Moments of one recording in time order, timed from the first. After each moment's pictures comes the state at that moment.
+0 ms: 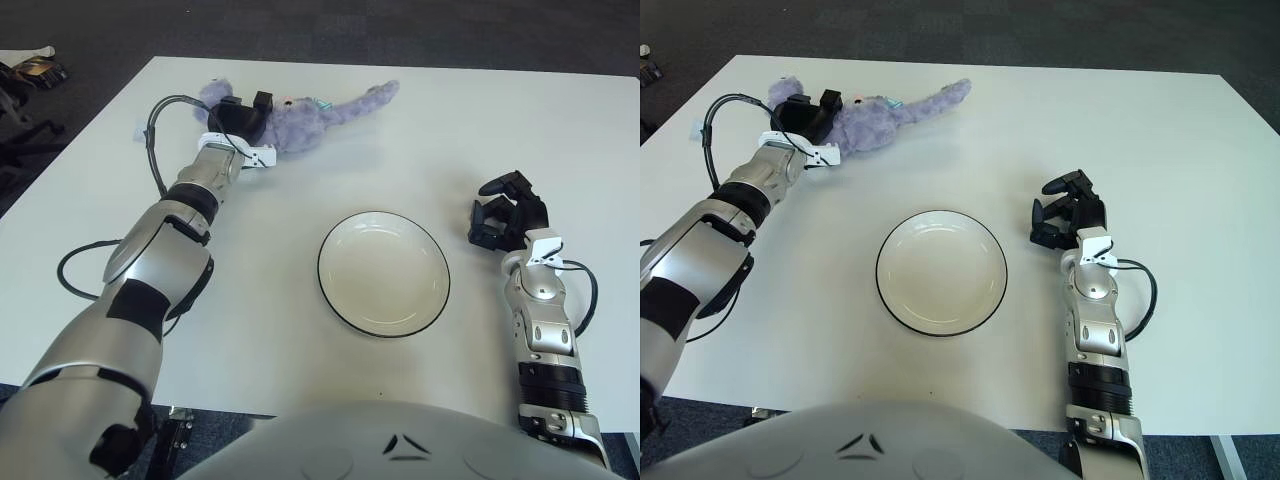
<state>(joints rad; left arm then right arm) -1.02 0.35 -0.62 1.26 0.83 -0.14 0.37 -0.01 -0.16 -0.19 -0.05 -0.05 0.01 -0.09</state>
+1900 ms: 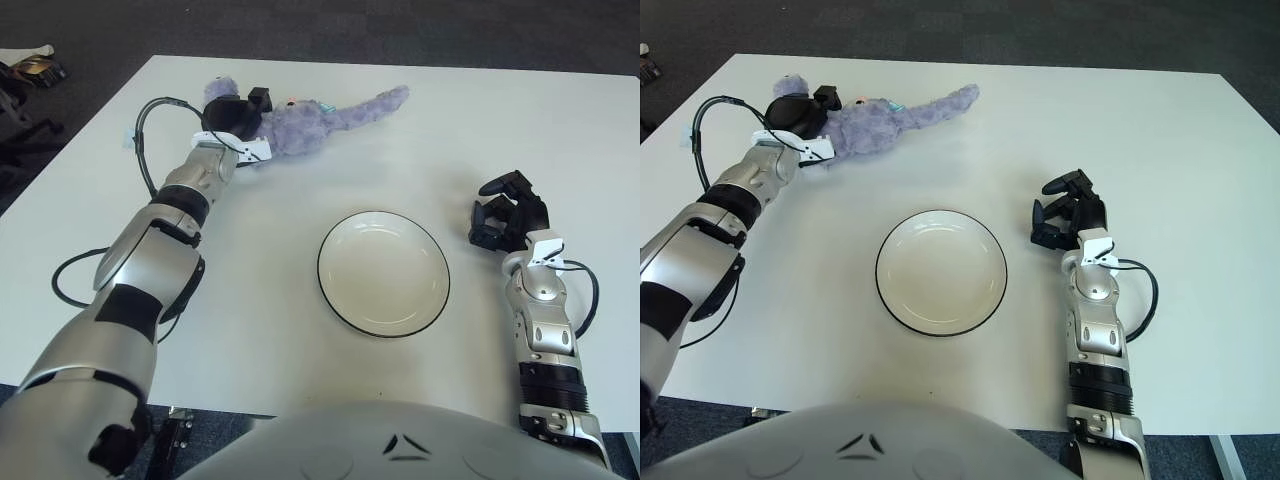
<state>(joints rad) -0.97 0.39 -0.52 1.15 0.72 -0.27 0.40 -0.01 -0.17 -0.19 -0.02 -0.05 -0.04 -0.06</state>
